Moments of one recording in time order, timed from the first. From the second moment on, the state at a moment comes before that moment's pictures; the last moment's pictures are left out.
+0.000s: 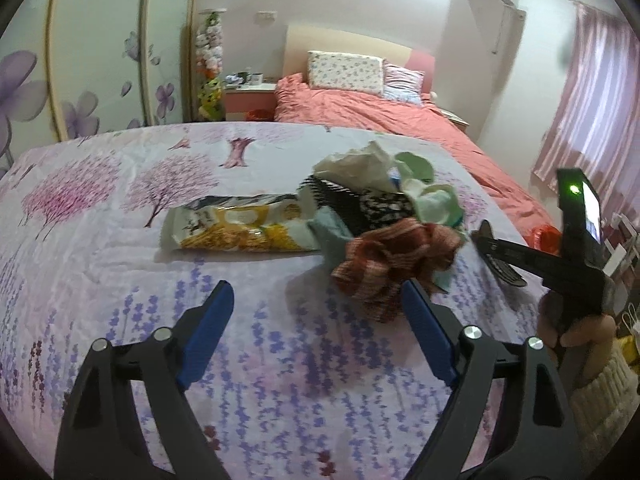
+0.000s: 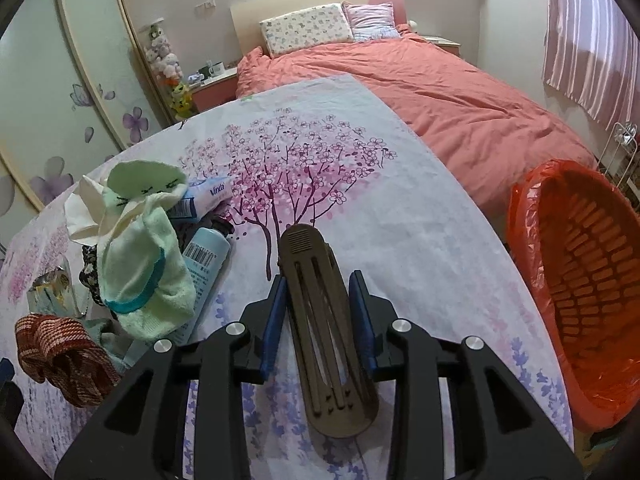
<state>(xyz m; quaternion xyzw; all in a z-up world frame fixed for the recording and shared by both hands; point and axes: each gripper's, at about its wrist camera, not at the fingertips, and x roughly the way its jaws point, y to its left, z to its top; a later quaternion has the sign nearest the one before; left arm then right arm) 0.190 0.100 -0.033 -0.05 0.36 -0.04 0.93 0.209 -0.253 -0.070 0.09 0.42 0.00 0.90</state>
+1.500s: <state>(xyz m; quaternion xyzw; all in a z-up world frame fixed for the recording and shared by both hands) 0.231 0.051 -0.027 -0.02 0.37 -0.08 0.93 0.200 -0.270 -0.073 0.10 0.42 0.01 0.90</state>
